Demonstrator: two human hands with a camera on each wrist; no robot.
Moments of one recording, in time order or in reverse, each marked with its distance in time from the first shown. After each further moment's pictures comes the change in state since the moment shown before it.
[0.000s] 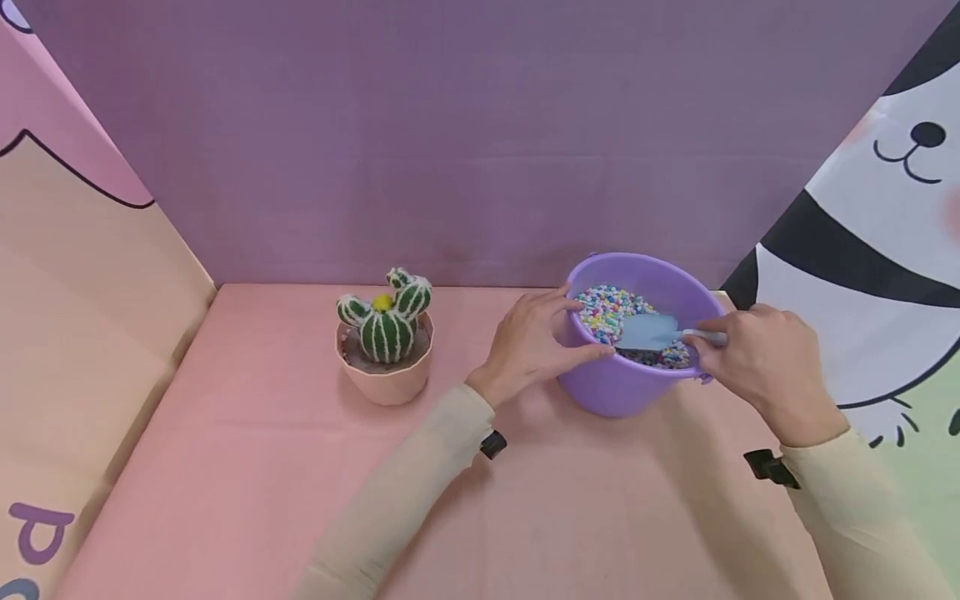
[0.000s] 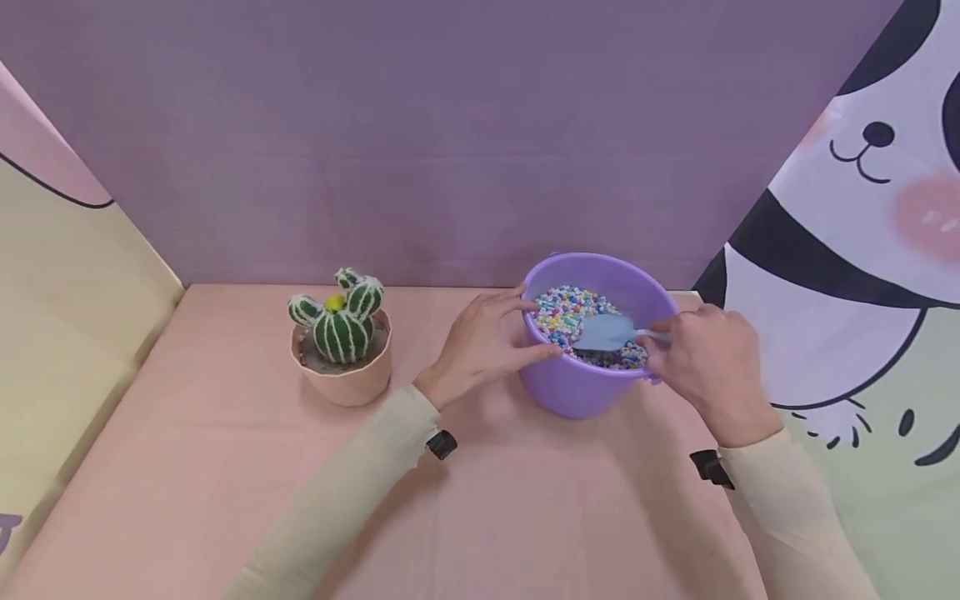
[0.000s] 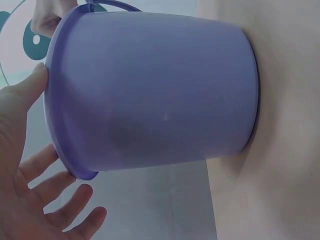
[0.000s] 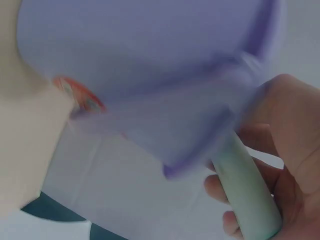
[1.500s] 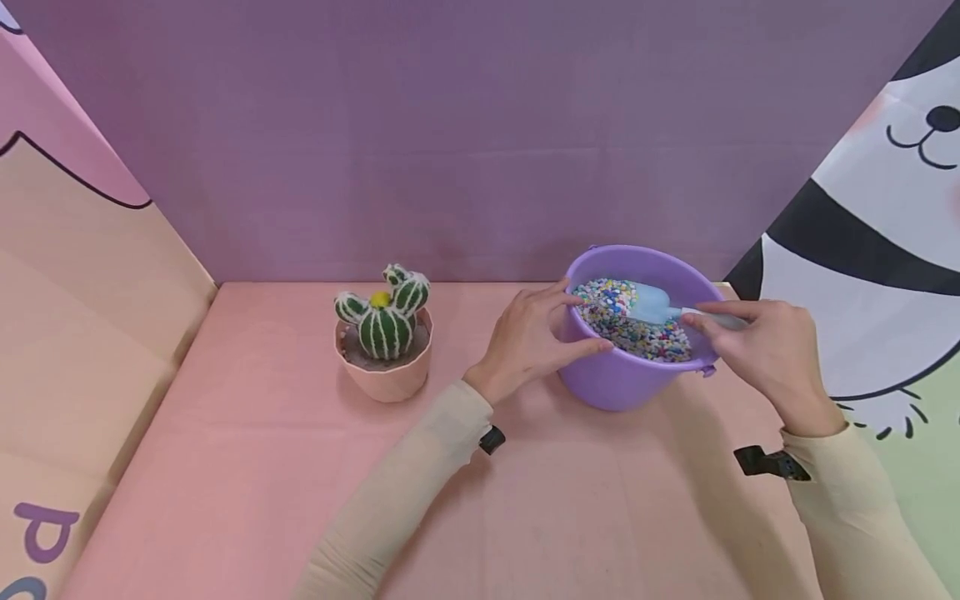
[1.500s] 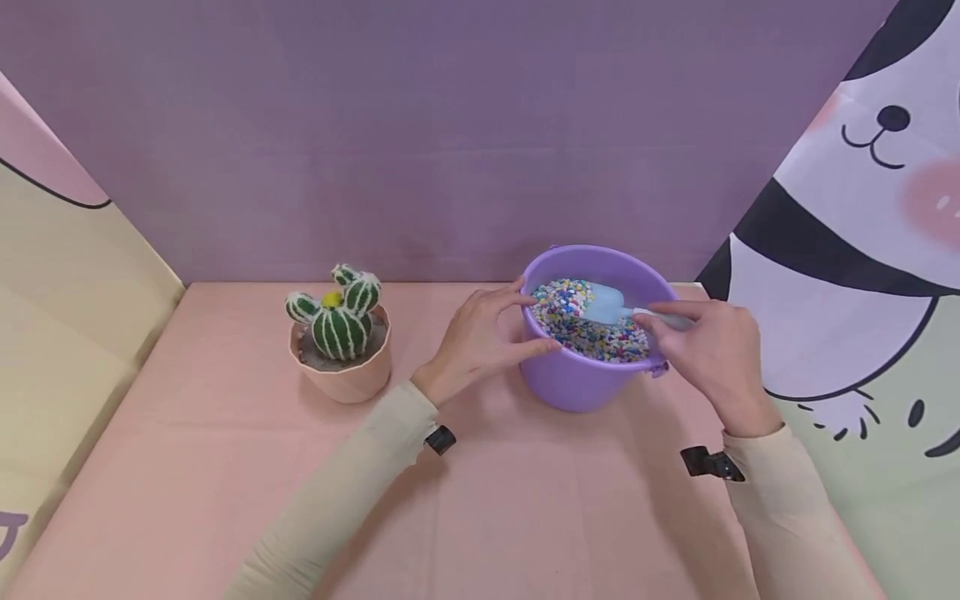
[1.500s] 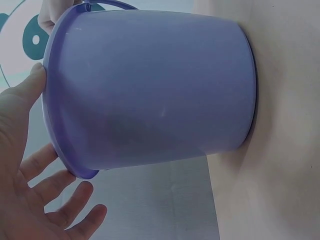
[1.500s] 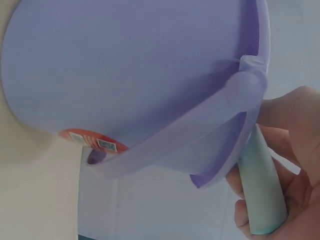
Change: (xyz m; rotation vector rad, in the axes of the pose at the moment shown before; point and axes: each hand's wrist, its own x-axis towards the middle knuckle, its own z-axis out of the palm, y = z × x) left_hand 0.000 -0.002 -0.001 -0.005 -0.008 -0.002; right_hand 0.001 0.008 0.014 0.337 0.019 0.279
